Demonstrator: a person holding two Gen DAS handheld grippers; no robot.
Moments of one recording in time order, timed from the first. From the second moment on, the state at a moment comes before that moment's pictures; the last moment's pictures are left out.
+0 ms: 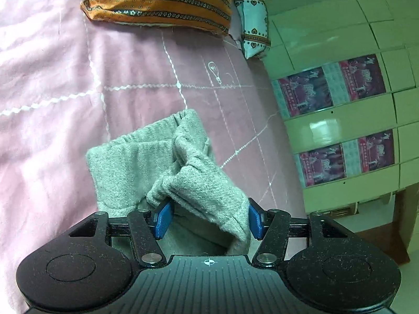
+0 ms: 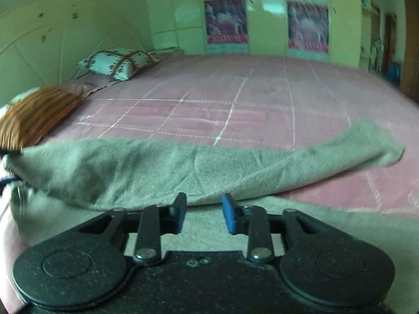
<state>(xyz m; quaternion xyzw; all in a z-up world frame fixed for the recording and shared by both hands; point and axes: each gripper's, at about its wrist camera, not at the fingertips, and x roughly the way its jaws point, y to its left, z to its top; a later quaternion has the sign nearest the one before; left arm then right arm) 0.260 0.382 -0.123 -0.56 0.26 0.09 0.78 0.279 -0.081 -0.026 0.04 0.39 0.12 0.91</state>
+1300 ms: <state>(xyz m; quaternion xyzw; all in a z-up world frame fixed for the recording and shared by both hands) 0.281 0.419 -0.106 -0.34 0.34 -0.04 0.88 0.259 -0.130 -0.080 0.22 0.47 0.11 0.85</state>
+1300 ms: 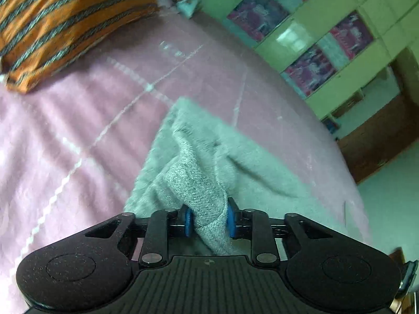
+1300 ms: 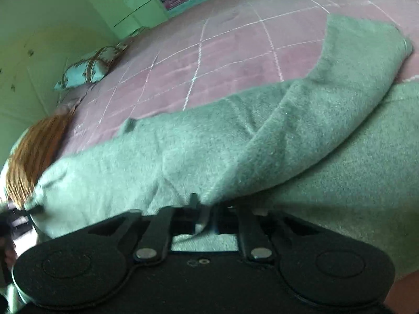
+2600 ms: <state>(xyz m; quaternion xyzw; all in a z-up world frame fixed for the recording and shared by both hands) 0.247 0.400 -0.105 -0.21 0.37 -0.02 0.90 0.193 -0.126 -0.086 0.18 0.46 0.14 0.86</state>
